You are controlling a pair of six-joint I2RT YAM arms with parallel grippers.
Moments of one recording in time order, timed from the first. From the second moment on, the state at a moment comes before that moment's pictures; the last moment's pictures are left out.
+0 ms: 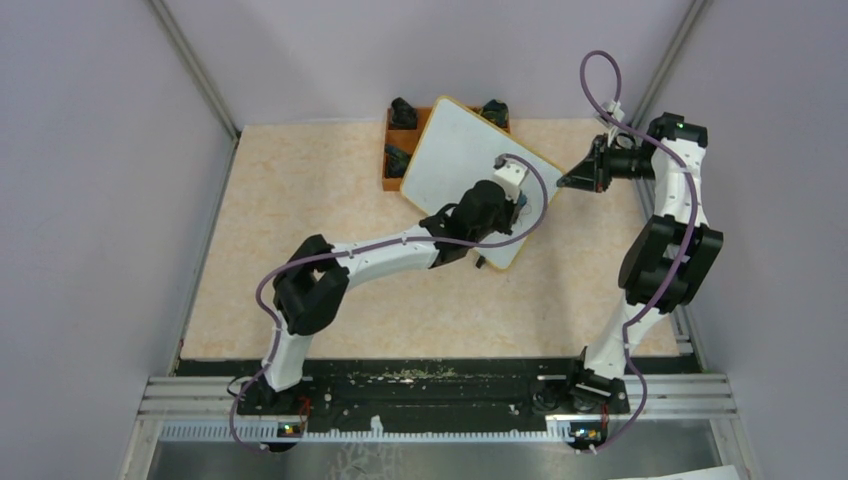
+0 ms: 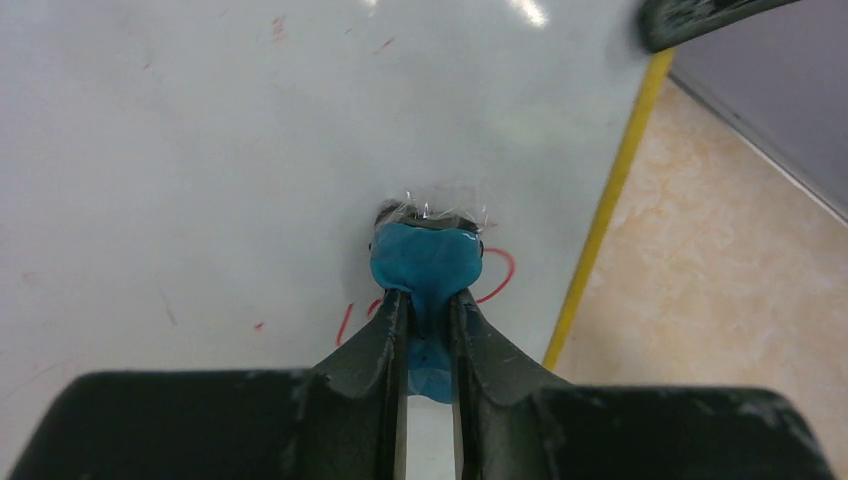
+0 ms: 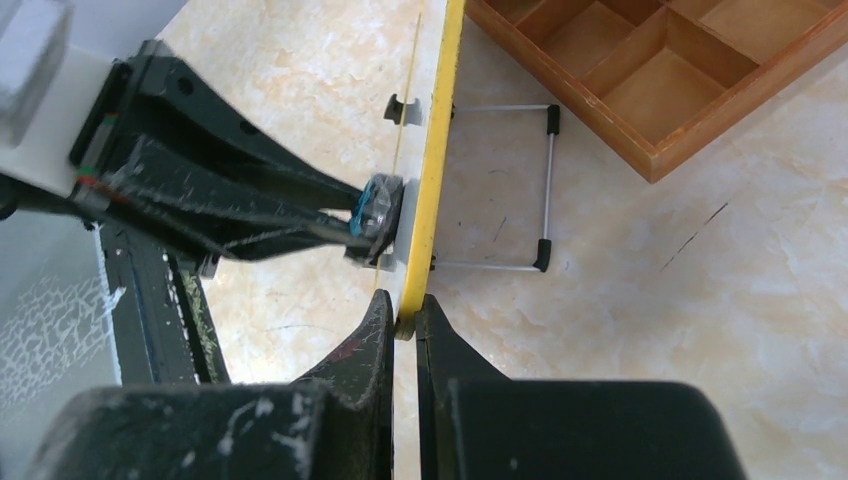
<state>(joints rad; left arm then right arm) -1.02 2.08 1.64 0.18 -0.31 -0.17 -0.32 1.89 1.81 -1.38 -1.20 -0.99</state>
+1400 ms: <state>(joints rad) -1.05 2.09 1.64 0.11 -0.28 -0.20 -0.31 1.89 1.80 -1.35 -1.20 -0.99</state>
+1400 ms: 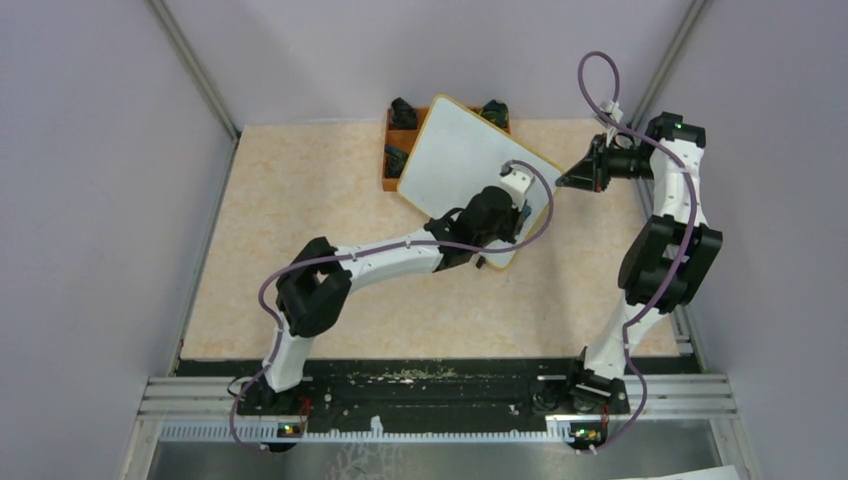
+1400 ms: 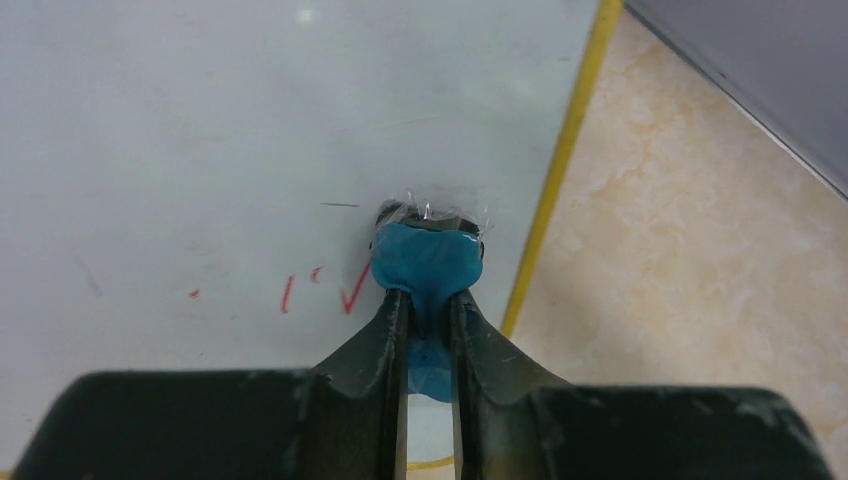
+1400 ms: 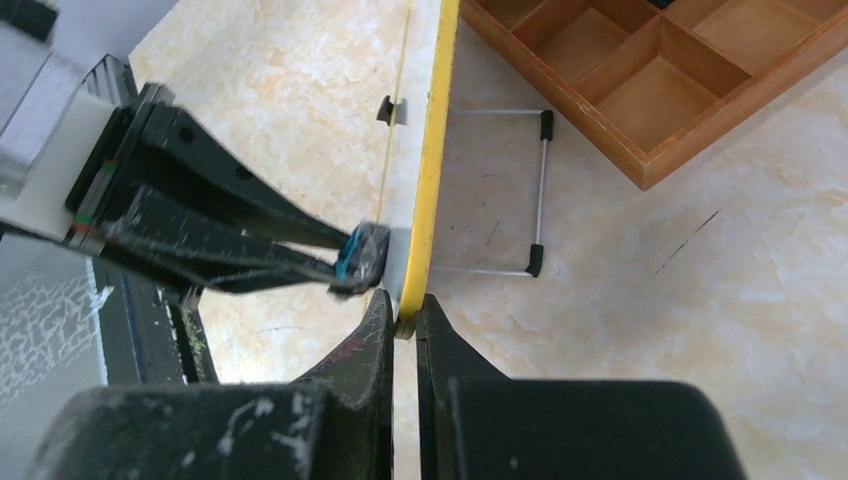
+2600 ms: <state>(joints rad) -1.08 2.14 1.81 0.02 -0.33 -0.16 -0.31 1.88 1.80 -1.35 -1.20 -0.99</state>
